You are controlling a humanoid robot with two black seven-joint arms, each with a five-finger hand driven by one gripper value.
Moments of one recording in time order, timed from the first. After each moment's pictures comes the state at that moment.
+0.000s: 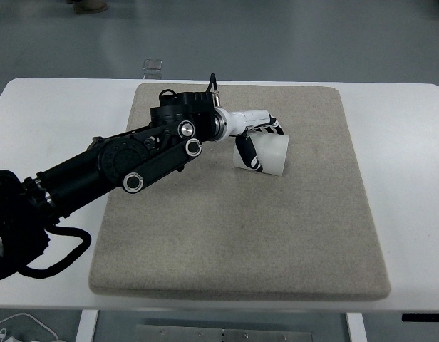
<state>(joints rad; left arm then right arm) -1.05 0.00 -0.57 -0.96 1.44 -0.34 0.39 -0.01 0.00 -0.06 0.16 -0.01 -0.01 -0.12</state>
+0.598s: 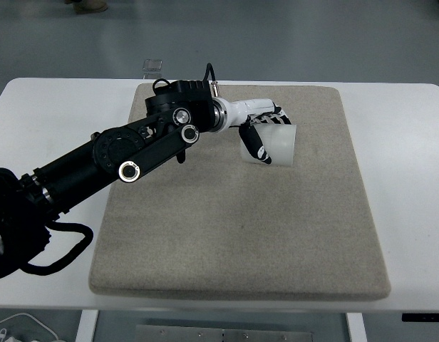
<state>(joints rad) -1.06 0.00 -0.64 -0.96 1.36 -0.34 0.37 -0.01 0.00 -0.06 0.16 -0.01 -0.01 -0.12</state>
